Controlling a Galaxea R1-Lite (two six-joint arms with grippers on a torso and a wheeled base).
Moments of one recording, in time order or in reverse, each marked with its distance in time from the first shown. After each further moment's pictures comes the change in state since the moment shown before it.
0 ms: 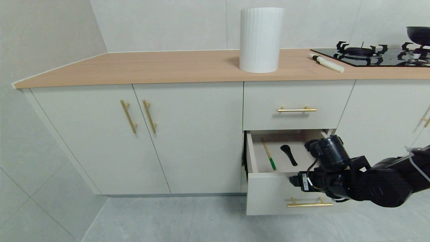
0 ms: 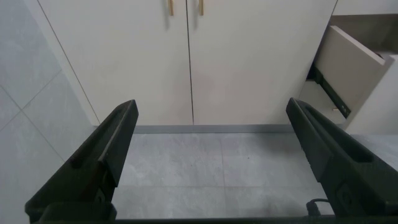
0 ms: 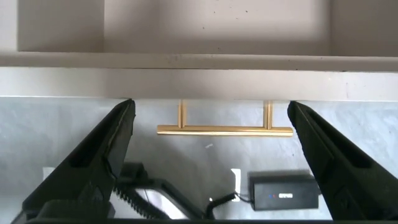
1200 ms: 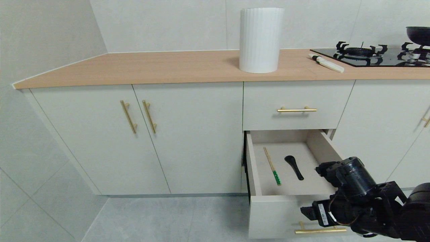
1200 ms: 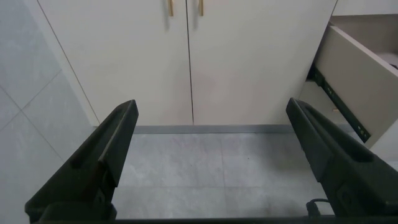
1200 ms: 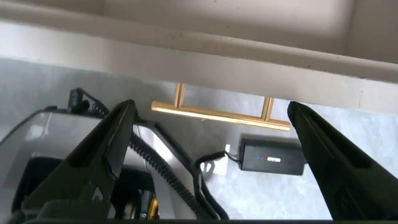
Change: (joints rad) left arm 0.000 0.000 0.000 0.000 0.000 0.000; right arm 0.087 -0.171 0.243 0.023 0.023 -0.003
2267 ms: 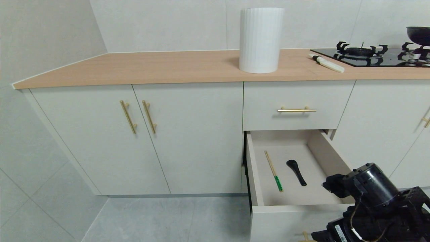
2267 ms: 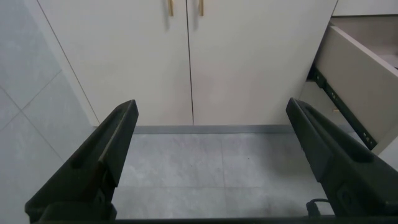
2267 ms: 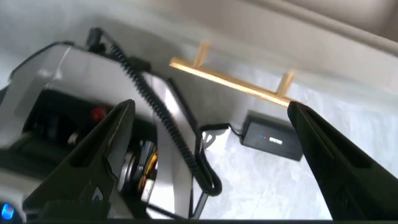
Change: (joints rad) left arm 0.000 0.000 0.000 0.000 0.000 0.000; right arm 0.006 -0.123 0.029 0.221 0.173 -0.109
